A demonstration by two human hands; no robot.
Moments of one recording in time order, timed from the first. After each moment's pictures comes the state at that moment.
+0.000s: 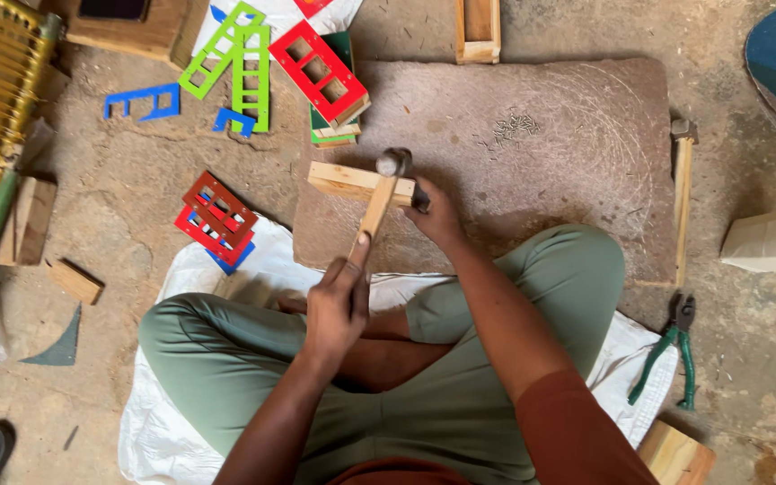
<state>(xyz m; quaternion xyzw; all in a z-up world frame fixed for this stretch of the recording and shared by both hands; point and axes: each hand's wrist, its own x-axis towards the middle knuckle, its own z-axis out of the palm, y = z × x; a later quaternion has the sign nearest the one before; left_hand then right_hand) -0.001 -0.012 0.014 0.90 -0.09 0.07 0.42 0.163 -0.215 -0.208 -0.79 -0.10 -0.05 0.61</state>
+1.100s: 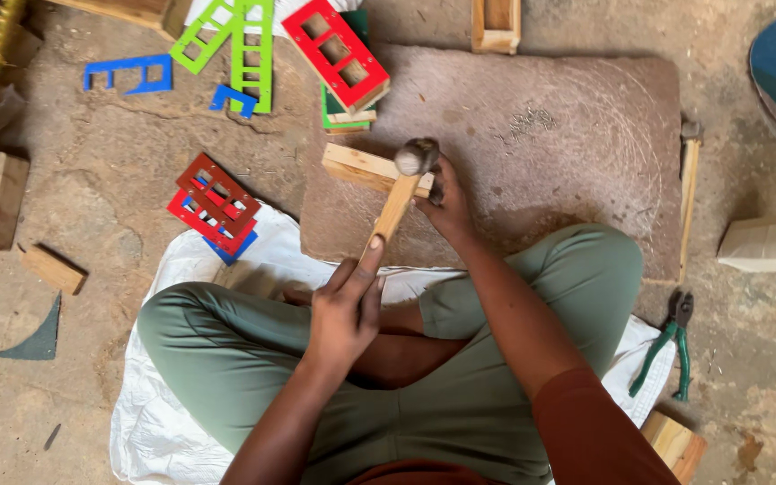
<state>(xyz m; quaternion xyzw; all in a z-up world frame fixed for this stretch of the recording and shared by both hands) -0.010 0.009 0.036 0.87 -0.11 0.09 0.46 0.156 -0.206 -0.174 -0.71 -0.08 0.00 0.70</state>
